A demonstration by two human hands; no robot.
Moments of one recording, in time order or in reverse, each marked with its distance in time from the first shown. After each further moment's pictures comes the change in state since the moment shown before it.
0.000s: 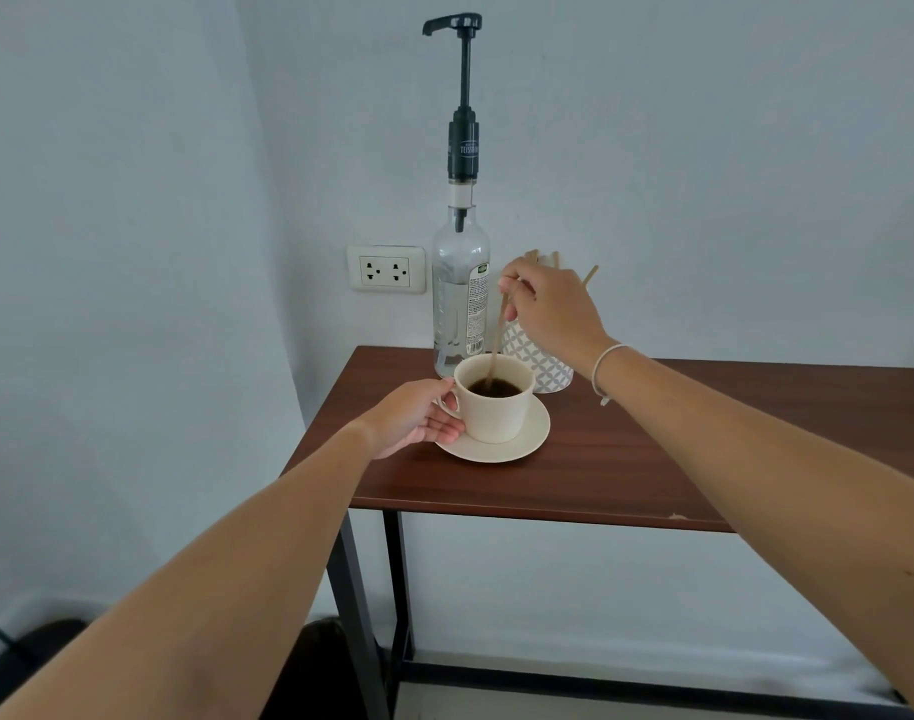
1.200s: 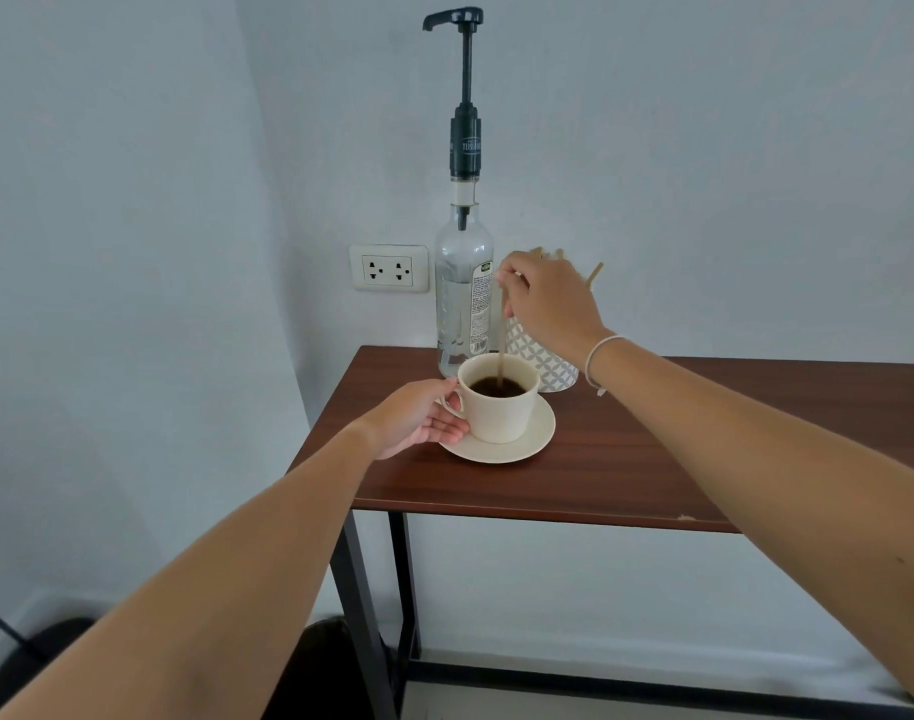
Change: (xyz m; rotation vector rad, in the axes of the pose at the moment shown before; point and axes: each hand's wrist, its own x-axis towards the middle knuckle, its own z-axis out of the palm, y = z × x) left_hand 0.004 -0.004 -0.004 -0.020 -0.034 0.007; right_hand 0.009 -0.003 0.005 -0.138 0.023 -0.016
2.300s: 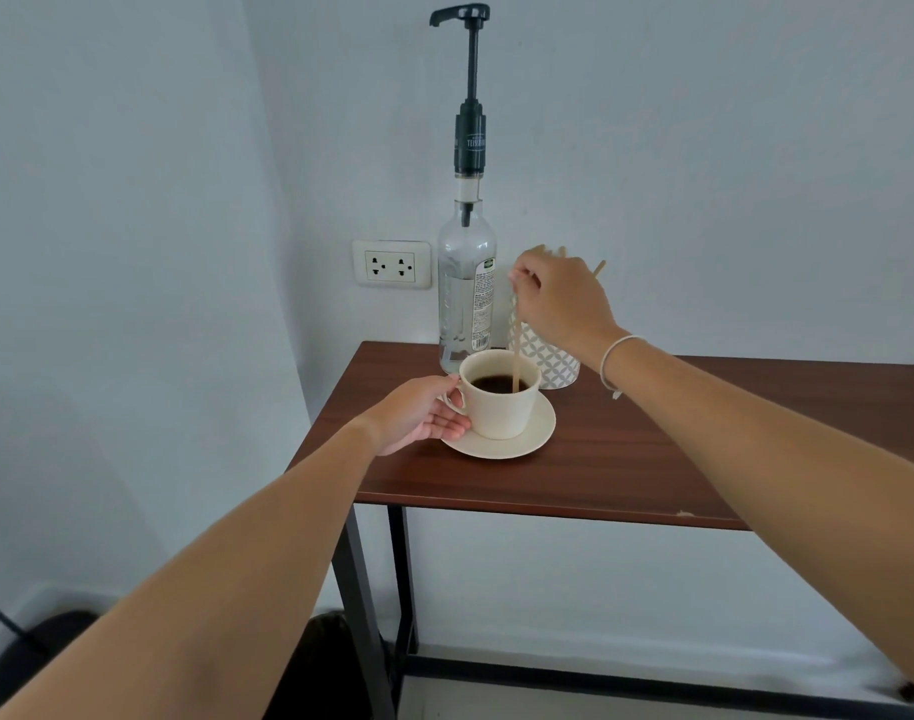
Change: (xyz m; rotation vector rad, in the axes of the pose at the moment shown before) left_hand -0.006 0.001 0.002 0.010 -0.001 -0.002; right_hand -0.007 -0.002 -0.007 -0.037 0.018 0.002
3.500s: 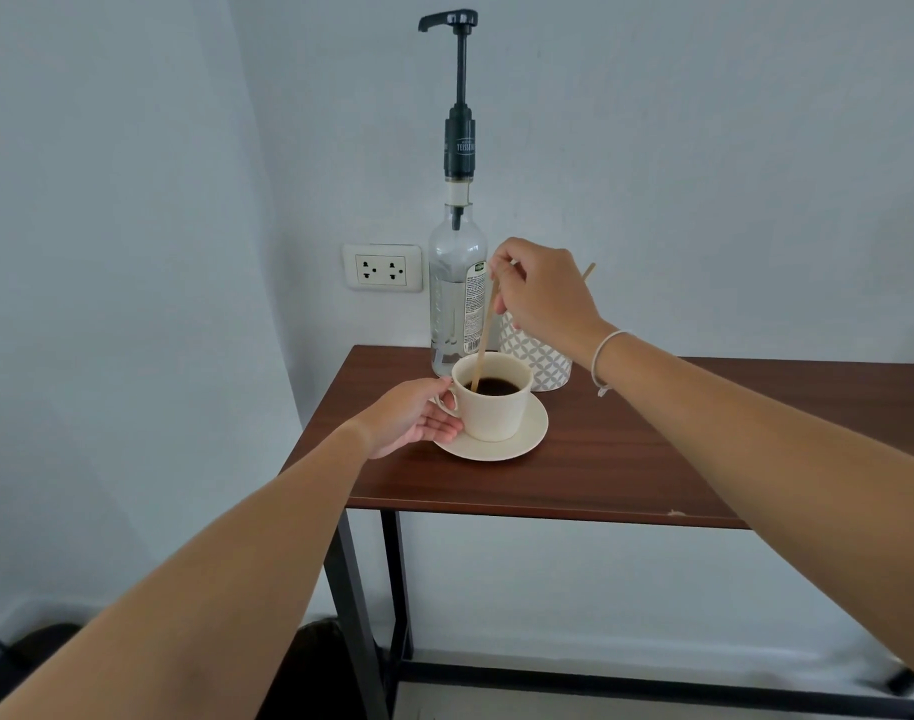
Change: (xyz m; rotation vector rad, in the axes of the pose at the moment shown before) left_hand 0.002 0.001 -0.001 -0.003 -0.002 0.004; right_hand -0.002 -0.020 -0.010 0.207 0.018 0.021
